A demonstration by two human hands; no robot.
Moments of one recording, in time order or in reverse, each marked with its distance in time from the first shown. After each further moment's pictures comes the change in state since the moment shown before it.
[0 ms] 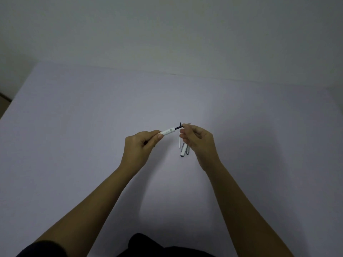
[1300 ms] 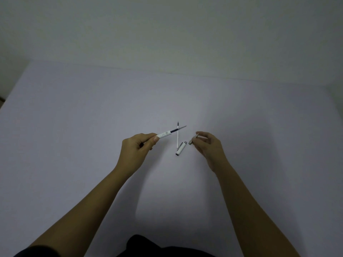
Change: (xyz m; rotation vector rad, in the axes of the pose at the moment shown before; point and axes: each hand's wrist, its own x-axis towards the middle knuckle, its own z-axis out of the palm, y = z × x) left_hand -0.001 -0.014 0.002 -0.092 -0.070 -0.128; right_hand 0.017 0.029 -0.048 -0.105 0.139 0.208
